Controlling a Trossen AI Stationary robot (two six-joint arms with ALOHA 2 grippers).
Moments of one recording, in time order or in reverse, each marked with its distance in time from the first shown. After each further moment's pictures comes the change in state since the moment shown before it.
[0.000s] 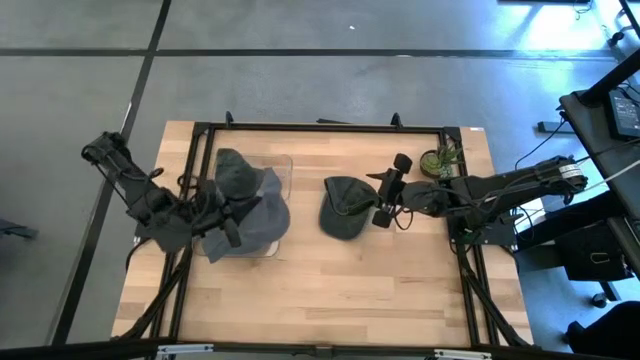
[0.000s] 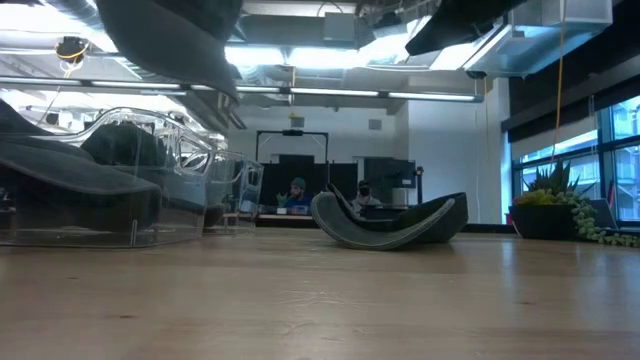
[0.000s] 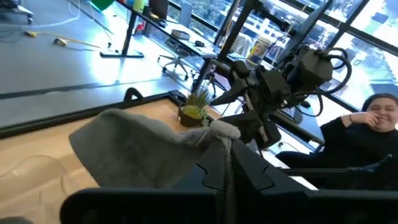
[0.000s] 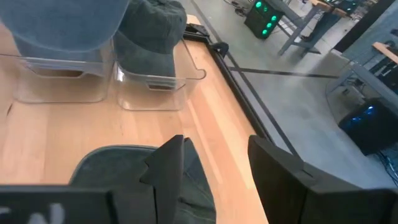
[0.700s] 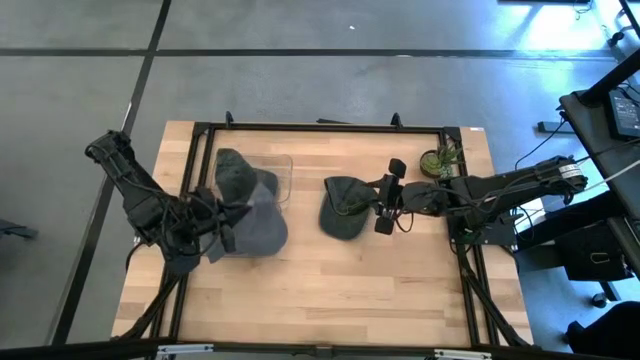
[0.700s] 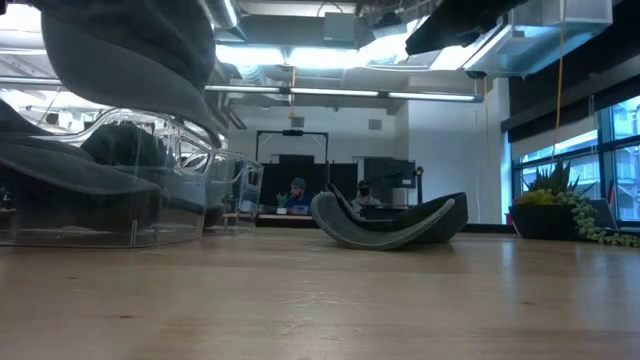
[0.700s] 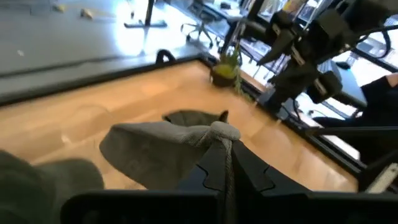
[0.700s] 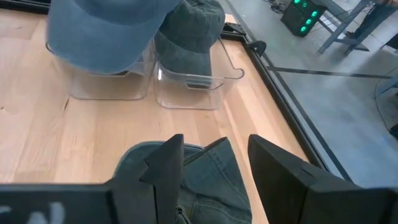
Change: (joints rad) left arm -0.107 0.030 0.003 -0.575 0.003 -0.530; right arm 0.000 0.001 0.000 -0.004 -0.152 0.030
